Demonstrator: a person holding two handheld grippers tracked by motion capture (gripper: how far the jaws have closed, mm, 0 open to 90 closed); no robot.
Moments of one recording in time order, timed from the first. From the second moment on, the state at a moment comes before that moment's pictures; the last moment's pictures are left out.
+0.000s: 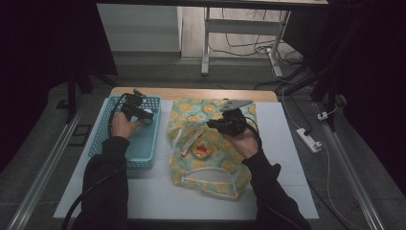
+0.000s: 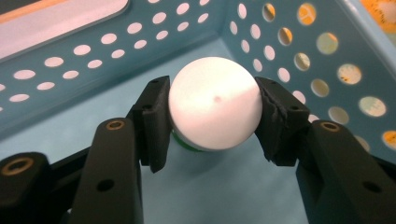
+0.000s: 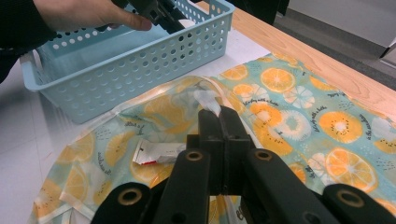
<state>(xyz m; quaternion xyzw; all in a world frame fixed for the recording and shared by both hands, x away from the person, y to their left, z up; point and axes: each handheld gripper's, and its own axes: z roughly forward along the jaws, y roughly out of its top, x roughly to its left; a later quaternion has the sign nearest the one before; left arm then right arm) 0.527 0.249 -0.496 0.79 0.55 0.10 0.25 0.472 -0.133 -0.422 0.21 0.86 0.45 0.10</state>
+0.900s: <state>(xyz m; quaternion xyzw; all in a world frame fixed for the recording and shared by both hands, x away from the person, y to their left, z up) 0.494 0.246 -0.447 0.80 0.51 0.11 0.30 0.473 -0.133 -0.423 0.21 0.86 0.45 0.09</state>
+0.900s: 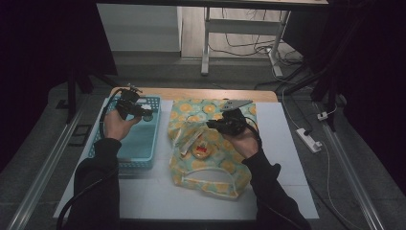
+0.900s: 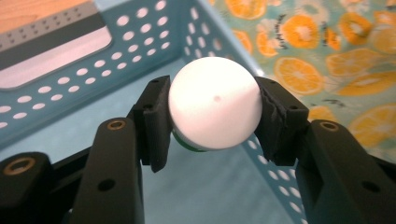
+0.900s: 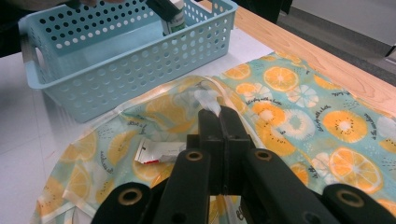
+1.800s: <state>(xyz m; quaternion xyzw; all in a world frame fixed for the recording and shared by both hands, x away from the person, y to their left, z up) 0.451 0.225 -0.412 0.82 0.46 0.09 0.33 0.472 -0.132 -0.422 0.21 0.86 0.46 0.09</state>
